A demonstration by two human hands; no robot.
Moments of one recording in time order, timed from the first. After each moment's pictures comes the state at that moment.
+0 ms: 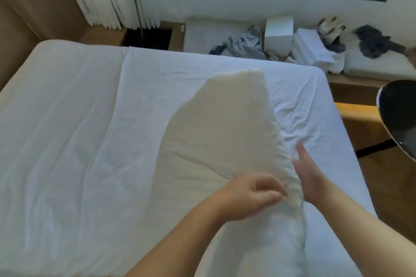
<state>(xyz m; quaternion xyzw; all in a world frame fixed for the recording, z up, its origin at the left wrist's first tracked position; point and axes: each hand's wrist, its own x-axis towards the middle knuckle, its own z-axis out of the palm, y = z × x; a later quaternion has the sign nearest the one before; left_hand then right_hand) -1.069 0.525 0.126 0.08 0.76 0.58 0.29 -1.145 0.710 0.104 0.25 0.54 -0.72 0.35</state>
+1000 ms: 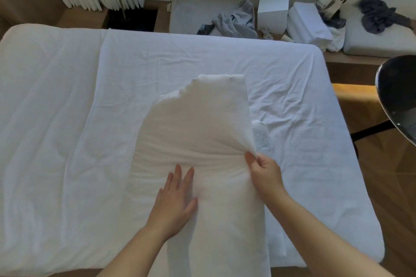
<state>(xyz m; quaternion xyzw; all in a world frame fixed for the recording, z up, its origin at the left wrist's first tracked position) -1.026 0.493 -0.017 -0.08 0.92 0.28 0.26 -1.127 0.708 0.023 0.14 0.85 -0.48 0.14</state>
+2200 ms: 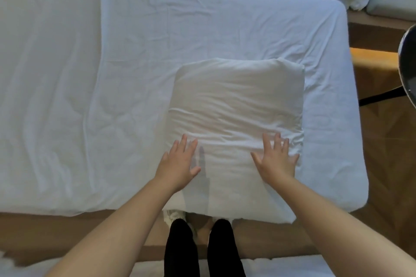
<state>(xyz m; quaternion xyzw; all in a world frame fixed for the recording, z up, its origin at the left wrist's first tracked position) -1.007 0.421 -0.015 -0.02 0.92 0.18 0.34 -1.067 0.682 -0.012 0.05 0.94 0.03 0.33</state>
